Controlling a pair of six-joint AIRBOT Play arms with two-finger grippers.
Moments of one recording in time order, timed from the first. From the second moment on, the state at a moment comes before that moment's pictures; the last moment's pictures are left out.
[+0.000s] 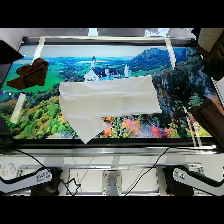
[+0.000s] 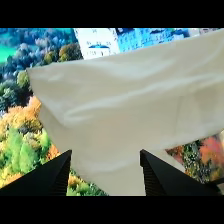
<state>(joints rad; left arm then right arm) 0.36 -1.29 1.98 1.03 -1.71 -1.27 -0.31 -1.22 1.72 -1.45 1.50 1.18</state>
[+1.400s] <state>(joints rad) 0.36 -1.33 1.30 1.12 -1.46 -1.16 -0.46 -1.52 0.77 -0.59 0.91 1.07</state>
